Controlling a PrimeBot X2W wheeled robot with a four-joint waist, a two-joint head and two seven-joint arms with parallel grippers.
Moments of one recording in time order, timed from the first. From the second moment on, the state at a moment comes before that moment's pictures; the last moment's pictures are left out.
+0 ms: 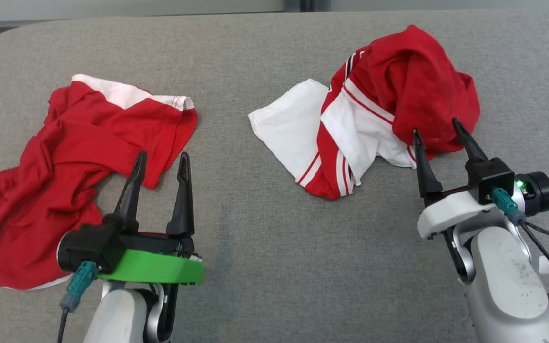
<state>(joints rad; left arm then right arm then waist) -0.18 0.05 -0.20 0.06 -0.30 -0.06 -0.26 -0.37 -0.05 -0.01 0.36 -0.12 0.13 -0.26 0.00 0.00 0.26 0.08</state>
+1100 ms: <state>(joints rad) -0.19 0.05 -0.19 0.08 -0.30 -0.06 -0.26 -0.46 -0.46 -0.16 0.61 -0.10 0.13 -0.22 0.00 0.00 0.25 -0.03</state>
